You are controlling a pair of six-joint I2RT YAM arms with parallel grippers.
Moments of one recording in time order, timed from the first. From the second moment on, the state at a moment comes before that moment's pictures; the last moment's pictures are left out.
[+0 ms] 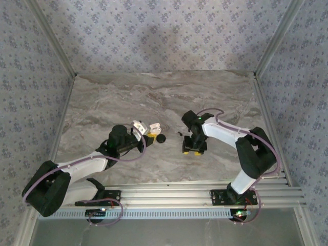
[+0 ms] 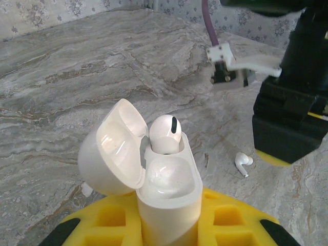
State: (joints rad) left arm -0.63 1.18 0.37 0.49 0.38 0.02; right arm 0.61 1.64 1.02 -0.93 -0.20 0.65
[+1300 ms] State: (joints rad) left arm -0.63 1.19 0.38 0.49 0.38 0.02; right arm 0.58 1.71 1.11 -0.87 -0.20 0.66
